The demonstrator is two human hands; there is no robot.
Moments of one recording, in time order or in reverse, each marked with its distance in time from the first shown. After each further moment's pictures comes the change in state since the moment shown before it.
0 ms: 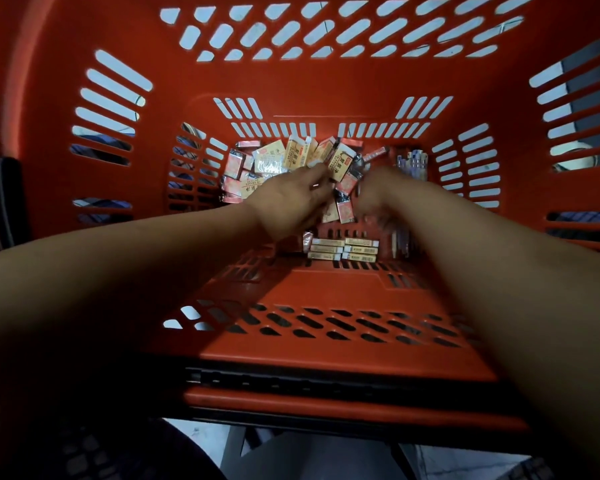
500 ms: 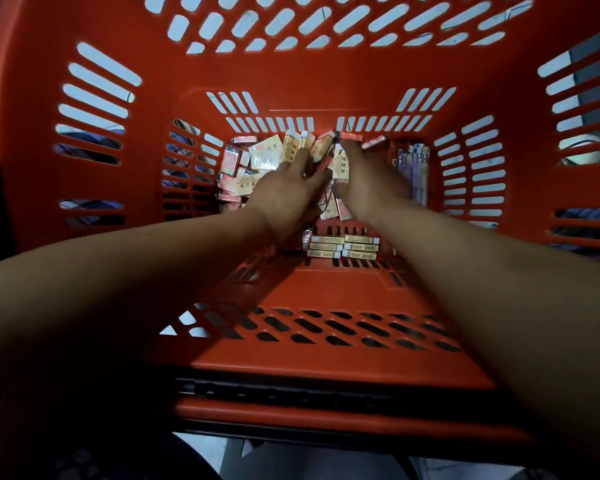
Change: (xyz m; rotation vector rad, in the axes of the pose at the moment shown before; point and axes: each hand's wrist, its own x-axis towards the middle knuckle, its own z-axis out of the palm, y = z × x) left_hand 0.009 0.011 0.002 0.024 -0.074 -0.342; right_hand 0.016 0.002 0.035 0.058 0.486 -0.253
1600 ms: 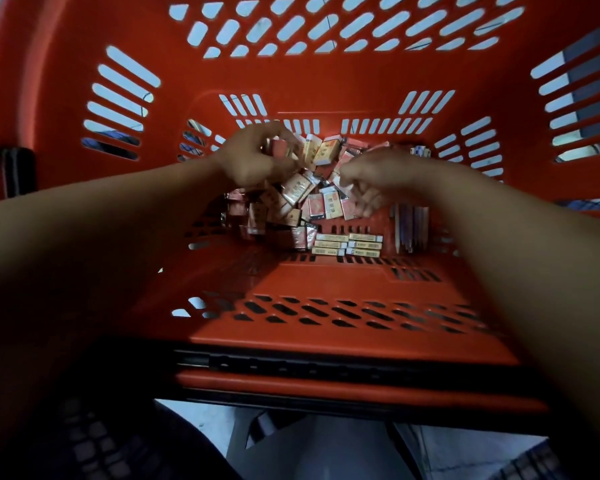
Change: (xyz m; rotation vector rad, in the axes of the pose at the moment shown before) left_hand -0.003 -0.060 -0.055 -0.824 -0.014 -0.311; right_hand 0.002 0.001 -0.049 0.601 -0.554 0.186
